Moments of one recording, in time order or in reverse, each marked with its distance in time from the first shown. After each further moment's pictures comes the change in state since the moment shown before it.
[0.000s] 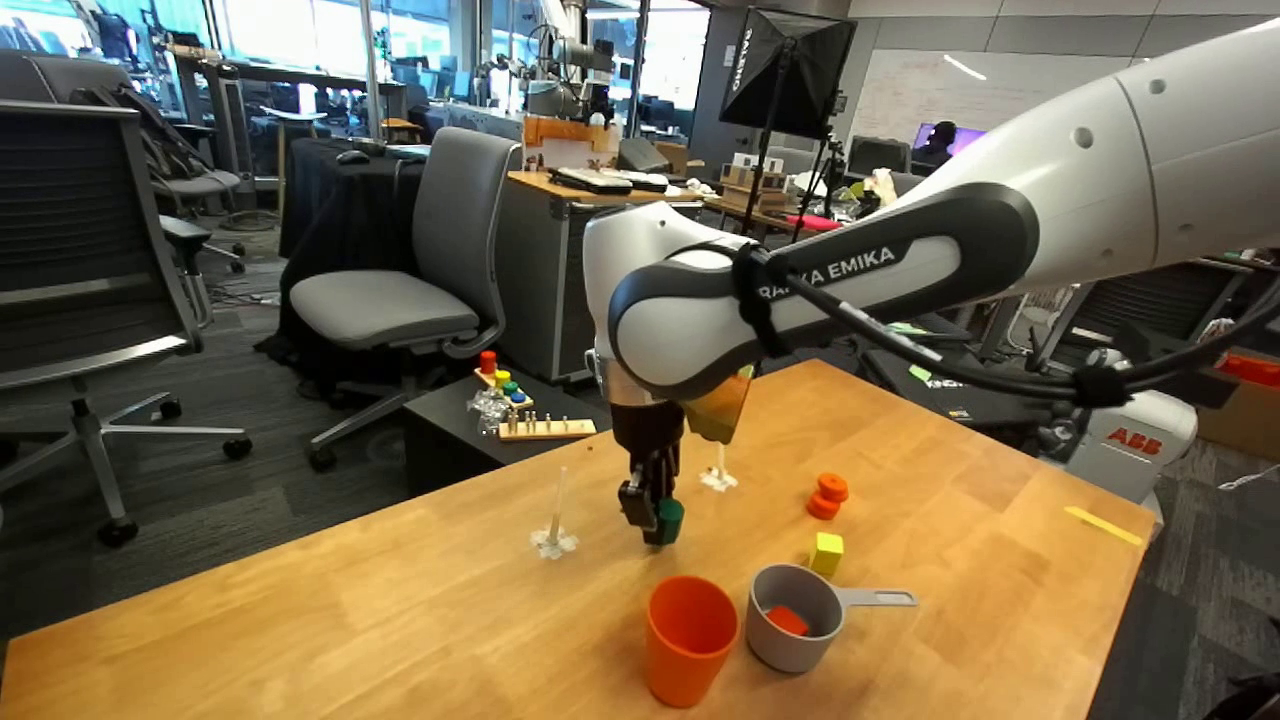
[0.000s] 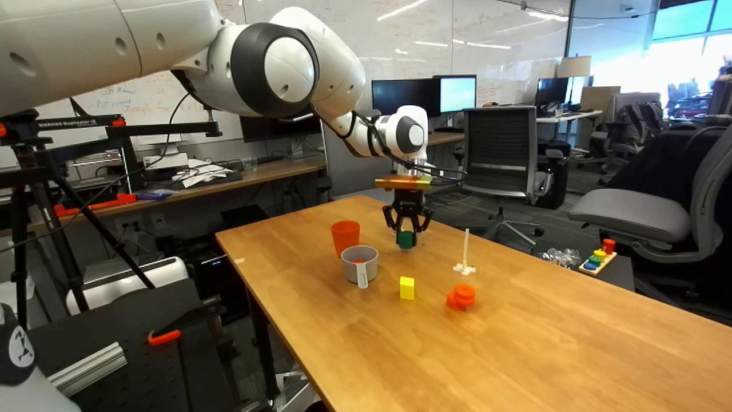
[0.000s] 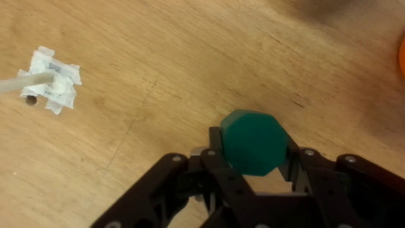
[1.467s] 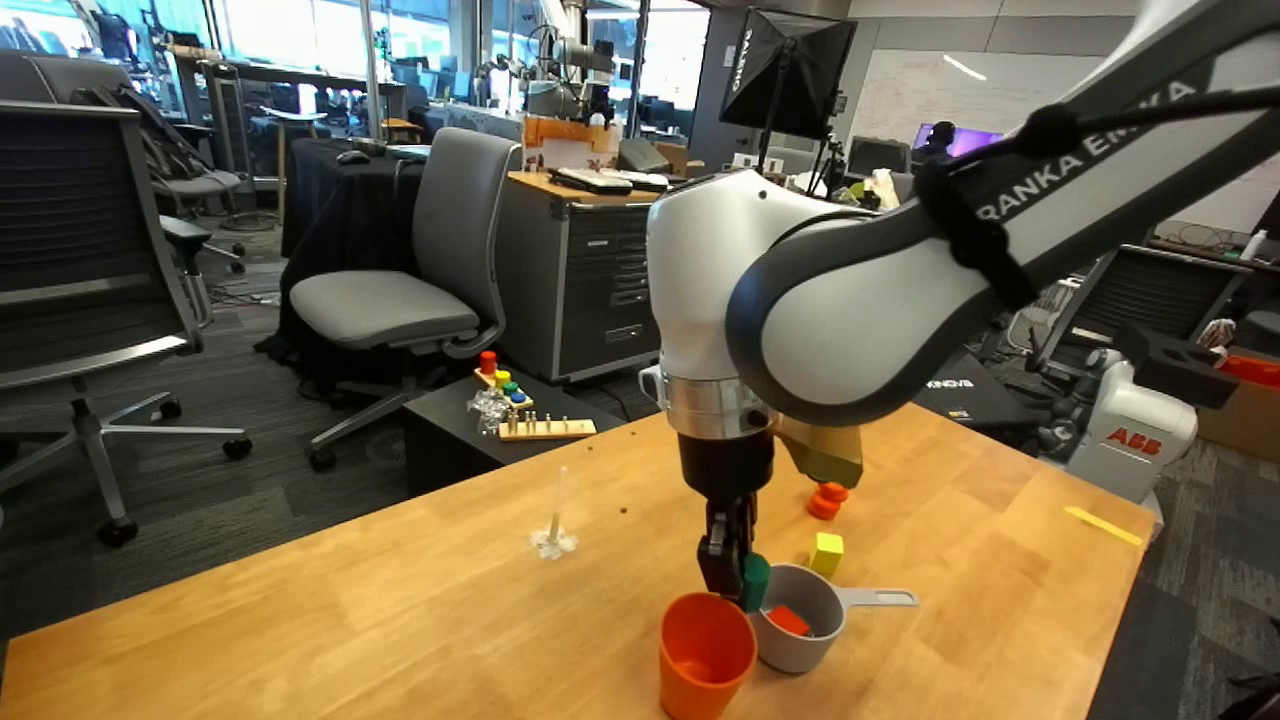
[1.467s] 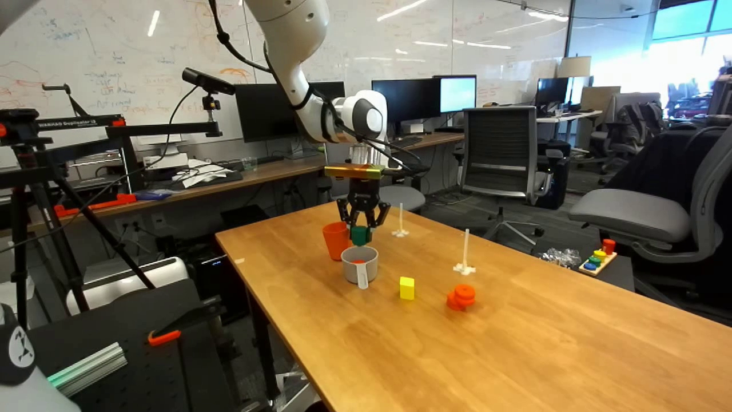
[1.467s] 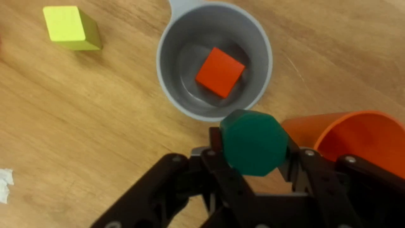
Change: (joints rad) arm 0.008 -0.479 0.058 -0.790 0.000 0.247 0.124
